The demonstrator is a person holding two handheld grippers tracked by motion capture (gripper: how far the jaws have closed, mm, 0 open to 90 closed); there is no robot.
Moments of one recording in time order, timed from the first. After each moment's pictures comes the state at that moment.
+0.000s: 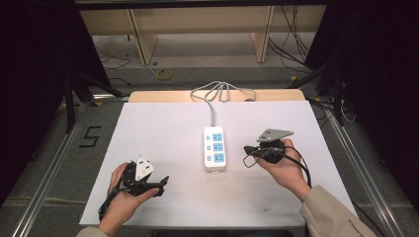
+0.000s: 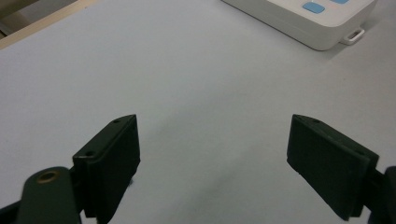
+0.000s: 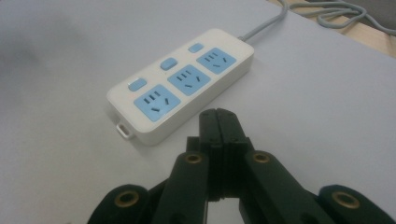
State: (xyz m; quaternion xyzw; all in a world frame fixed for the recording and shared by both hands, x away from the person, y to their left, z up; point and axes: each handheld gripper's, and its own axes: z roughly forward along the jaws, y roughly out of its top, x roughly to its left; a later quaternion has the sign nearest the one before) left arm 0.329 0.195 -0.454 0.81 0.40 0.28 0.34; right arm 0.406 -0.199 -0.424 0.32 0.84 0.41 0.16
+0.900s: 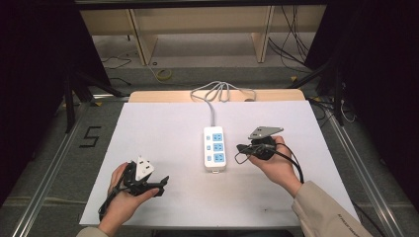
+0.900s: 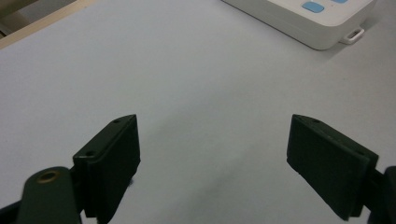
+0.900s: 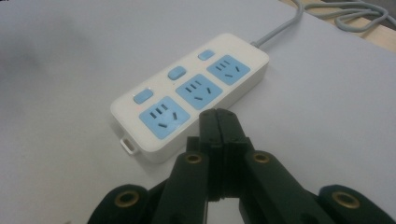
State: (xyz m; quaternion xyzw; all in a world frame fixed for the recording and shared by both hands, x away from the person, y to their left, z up) left arm 0.329 0.194 -0.454 0.81 0.39 0.28 0.34; right arm 0.418 -0.179 -0.426 0.32 0.84 0.41 0.15
